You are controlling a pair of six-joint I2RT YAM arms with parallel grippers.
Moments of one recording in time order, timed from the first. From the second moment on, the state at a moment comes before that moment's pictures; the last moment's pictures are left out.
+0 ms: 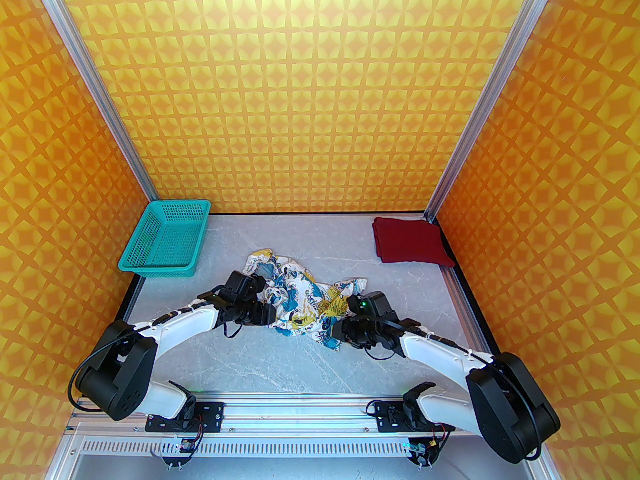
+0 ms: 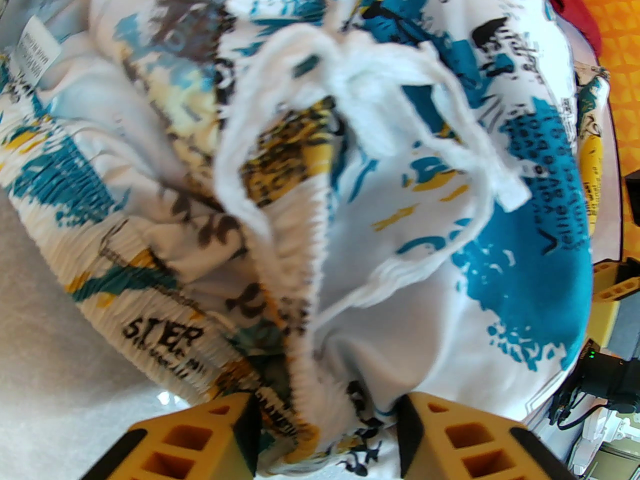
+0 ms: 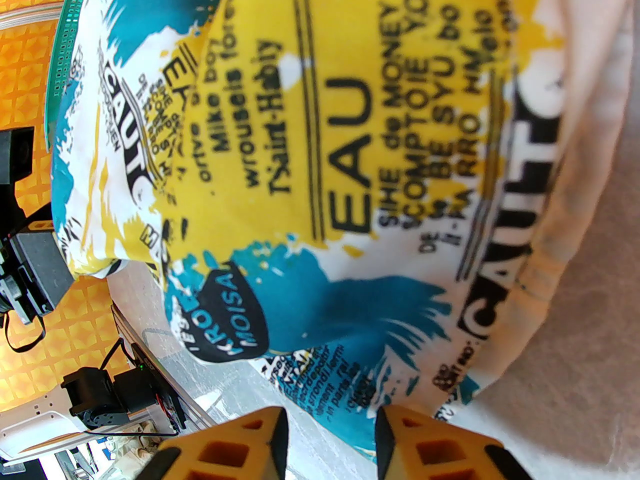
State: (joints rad) left arm -0.49 1.47 0.75 -0.32 0.36 -0.45; right arm 0.43 1.26 0.44 -0.16 -0.53 0.73
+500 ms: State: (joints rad) left arm -0.51 1.42 0.68 -0.28 0.39 -0.47; right arm 0.43 1.13 0.37 -0.21 -0.52 0.76
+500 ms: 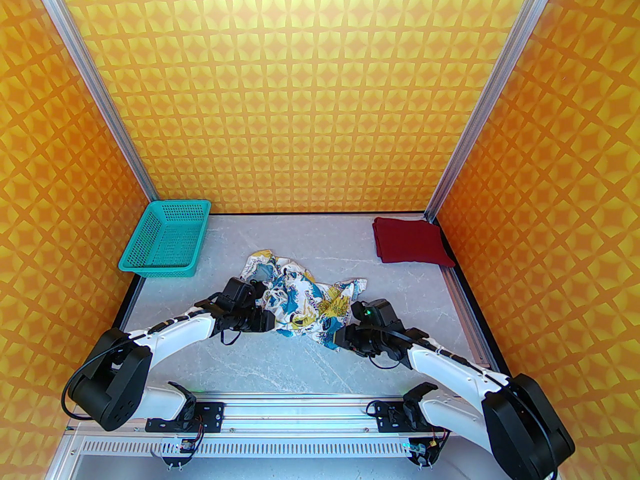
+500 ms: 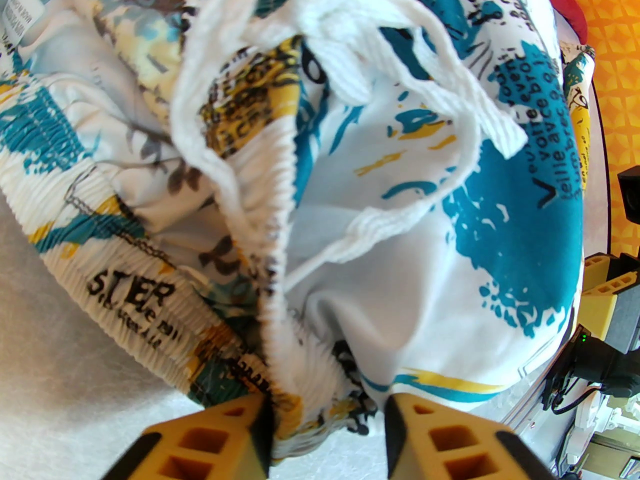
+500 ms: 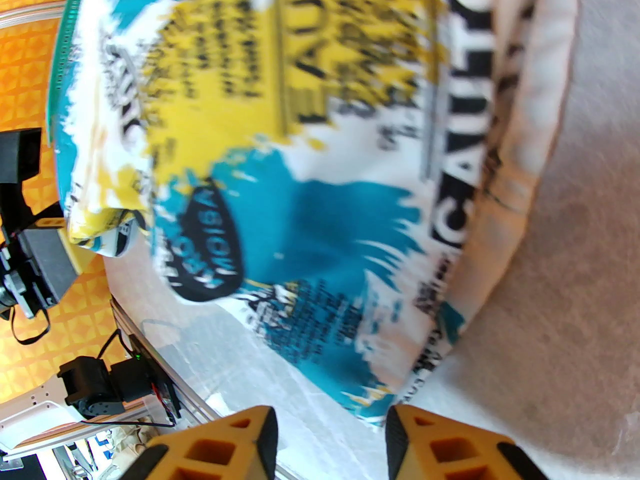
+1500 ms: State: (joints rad) left arm -0.39 1.11 0.92 -0.36 0.41 -0.42; right arm 0.25 1.00 0.88 -0.54 -0.37 0.59
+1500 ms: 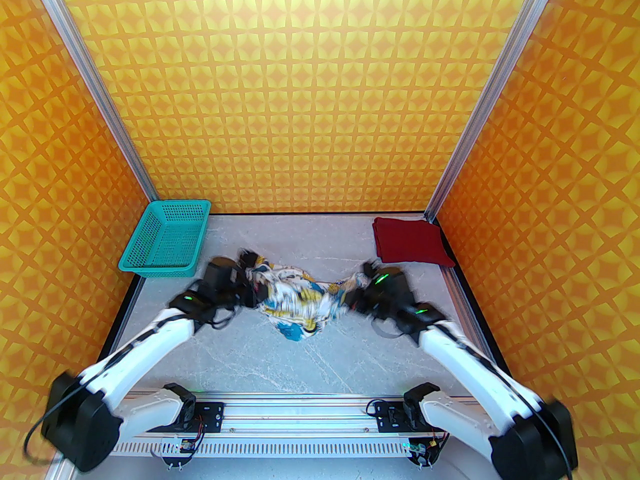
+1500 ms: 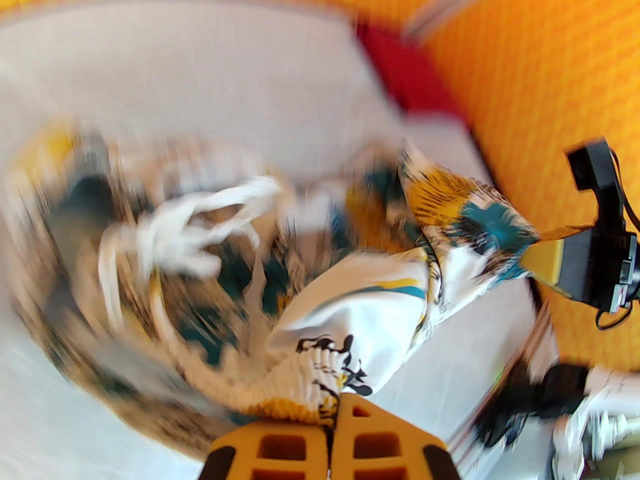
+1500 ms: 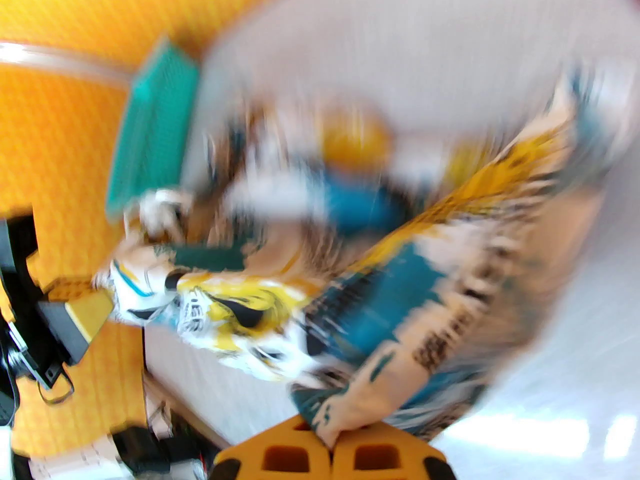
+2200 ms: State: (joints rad) left arm -0.26 1.29 1.44 -0.56 0.40 -0.38; right arm 0.07 1.22 1.41 -0.78 -0.35 0.44
